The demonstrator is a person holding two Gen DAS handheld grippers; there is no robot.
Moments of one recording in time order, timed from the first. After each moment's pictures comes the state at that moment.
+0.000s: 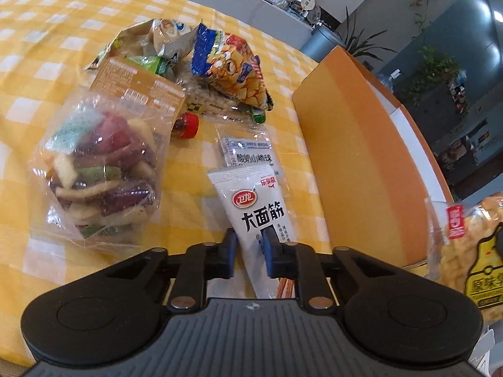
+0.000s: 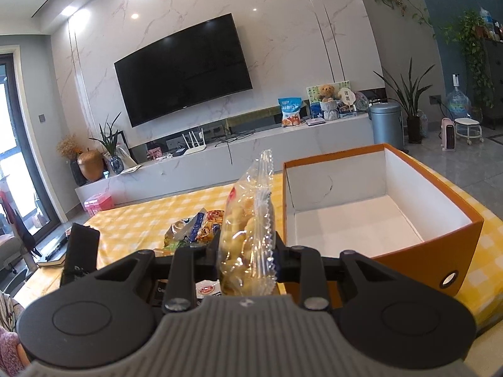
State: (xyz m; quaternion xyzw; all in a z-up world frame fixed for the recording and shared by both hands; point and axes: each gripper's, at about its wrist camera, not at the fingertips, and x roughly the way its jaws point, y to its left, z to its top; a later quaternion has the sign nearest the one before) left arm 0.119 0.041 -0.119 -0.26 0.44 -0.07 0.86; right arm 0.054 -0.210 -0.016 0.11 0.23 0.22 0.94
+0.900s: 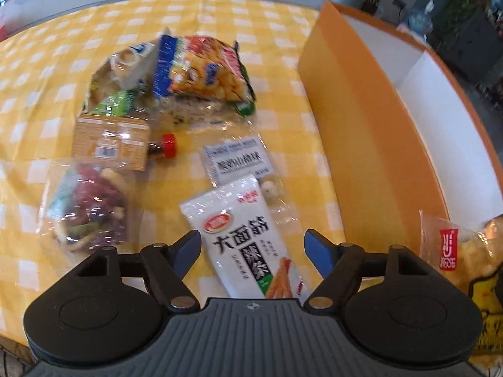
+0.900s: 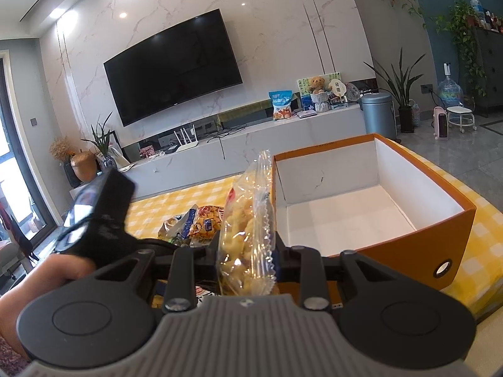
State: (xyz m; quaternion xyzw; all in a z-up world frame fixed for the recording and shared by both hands) left arm 0.163 -0.018 -0.090 -0.11 0.55 0.01 0.83; right arm 0.054 -0.209 -0.015 0.12 0.24 0.20 0.94
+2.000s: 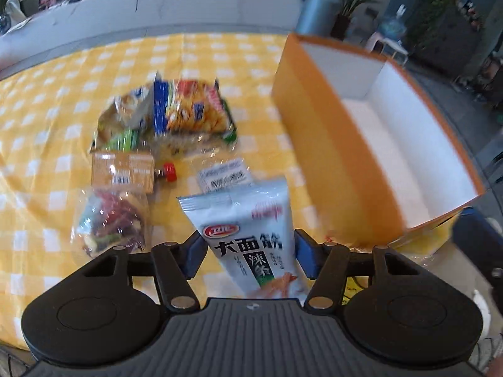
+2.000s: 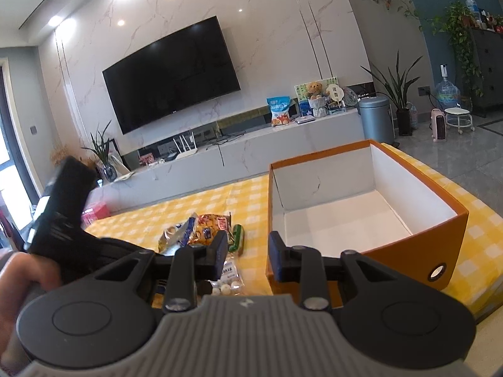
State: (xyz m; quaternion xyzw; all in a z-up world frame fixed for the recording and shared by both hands) left arm 0.131 -0.014 -0.041 -0.08 0.49 -0.03 0.87; right arm 0.052 -0.216 -0.010 0.13 0.23 0.20 0.94
